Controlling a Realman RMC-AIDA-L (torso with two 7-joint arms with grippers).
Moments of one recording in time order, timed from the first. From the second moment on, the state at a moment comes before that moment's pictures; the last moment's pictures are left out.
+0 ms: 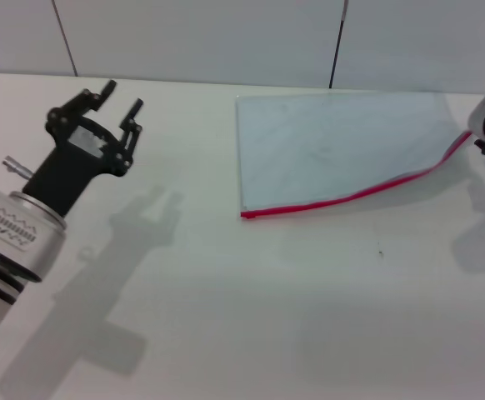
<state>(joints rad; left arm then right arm) -0.50 -2.02 -0.23 -0.19 1.86 1.35 0.33 0.50 2.03 -1.53 -1.10 -2.90 -0.61 2.36</state>
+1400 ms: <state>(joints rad) -0.48 -2.02 -0.24 -0.14 1.64 1.45 -0.02 0.38 2.04 -2.20 -0.83 -2.22 0.65 2.69</state>
